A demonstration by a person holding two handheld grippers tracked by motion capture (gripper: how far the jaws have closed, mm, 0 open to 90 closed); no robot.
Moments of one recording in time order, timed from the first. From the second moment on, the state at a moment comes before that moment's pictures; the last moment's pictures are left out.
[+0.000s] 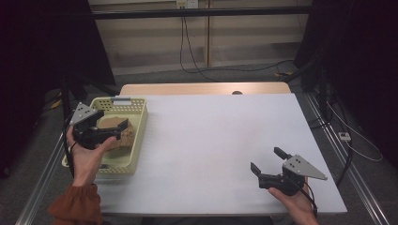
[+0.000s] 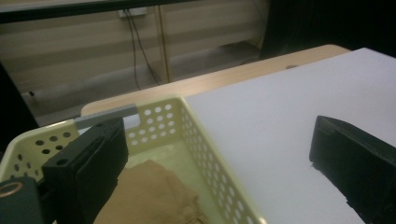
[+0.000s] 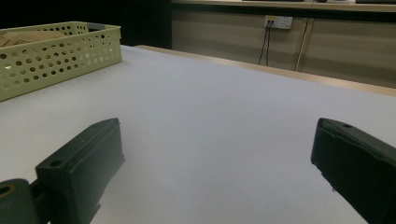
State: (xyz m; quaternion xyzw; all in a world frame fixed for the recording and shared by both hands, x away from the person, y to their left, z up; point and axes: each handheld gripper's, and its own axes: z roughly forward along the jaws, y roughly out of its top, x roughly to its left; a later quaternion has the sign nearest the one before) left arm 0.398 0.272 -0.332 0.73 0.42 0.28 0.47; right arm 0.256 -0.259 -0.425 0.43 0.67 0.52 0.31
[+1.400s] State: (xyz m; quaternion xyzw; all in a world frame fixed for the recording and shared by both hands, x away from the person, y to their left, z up) left arm 0.479 0.283 -0.390 0.79 0.51 0.21 0.25; right arm 0.258 -0.256 -0.429 0.42 0.69 0.51 0.30
